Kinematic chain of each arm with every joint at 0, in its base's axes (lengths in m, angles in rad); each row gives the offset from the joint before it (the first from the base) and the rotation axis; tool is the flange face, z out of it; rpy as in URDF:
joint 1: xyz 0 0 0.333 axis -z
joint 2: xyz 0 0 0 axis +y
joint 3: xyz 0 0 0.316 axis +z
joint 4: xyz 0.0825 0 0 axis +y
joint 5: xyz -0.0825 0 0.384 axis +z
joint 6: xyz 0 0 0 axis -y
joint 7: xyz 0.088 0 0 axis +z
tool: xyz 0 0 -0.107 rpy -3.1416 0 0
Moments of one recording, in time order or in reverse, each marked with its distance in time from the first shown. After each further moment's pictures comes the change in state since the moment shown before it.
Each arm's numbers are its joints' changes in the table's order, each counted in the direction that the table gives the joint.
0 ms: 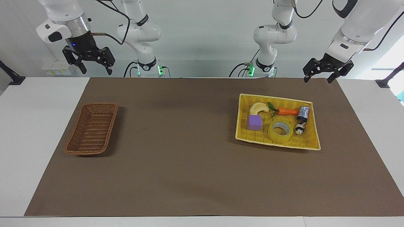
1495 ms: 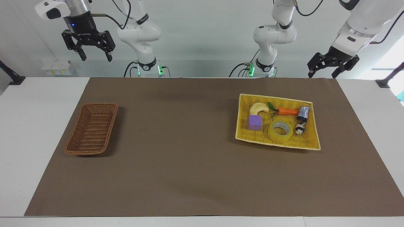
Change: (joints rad) left arm -0.006 0.002 0.006 -0.138 0.000 -0.120 0.011; right arm -0.013 -0.097 0.003 0.023 0.004 -0.006 -0.010
